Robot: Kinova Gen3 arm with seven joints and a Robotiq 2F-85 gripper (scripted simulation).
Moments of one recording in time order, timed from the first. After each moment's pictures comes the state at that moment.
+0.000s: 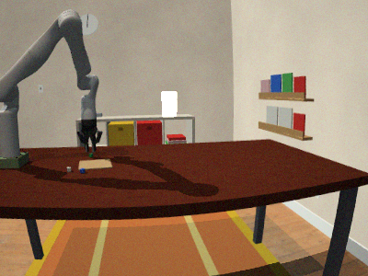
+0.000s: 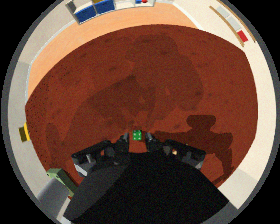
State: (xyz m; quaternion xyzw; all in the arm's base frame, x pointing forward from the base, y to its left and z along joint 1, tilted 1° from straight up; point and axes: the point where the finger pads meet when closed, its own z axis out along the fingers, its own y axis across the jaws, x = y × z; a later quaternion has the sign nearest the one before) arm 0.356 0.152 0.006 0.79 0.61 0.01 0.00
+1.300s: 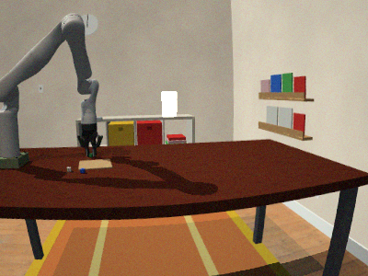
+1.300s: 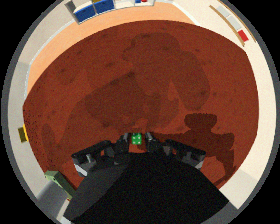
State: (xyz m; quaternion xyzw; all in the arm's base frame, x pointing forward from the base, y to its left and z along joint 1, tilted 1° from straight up) arm 0.358 0.151 -0.015 0.79 0.61 0.01 0.00
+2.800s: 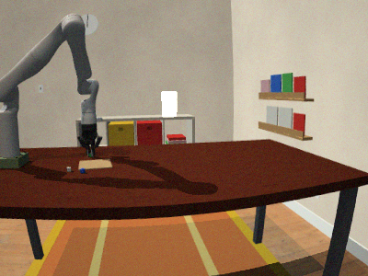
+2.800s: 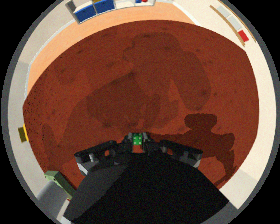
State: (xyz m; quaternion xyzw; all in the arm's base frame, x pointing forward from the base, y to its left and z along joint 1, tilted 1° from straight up) arm 0.357 0.152 -0.016 0.79 0.61 0.01 0.00
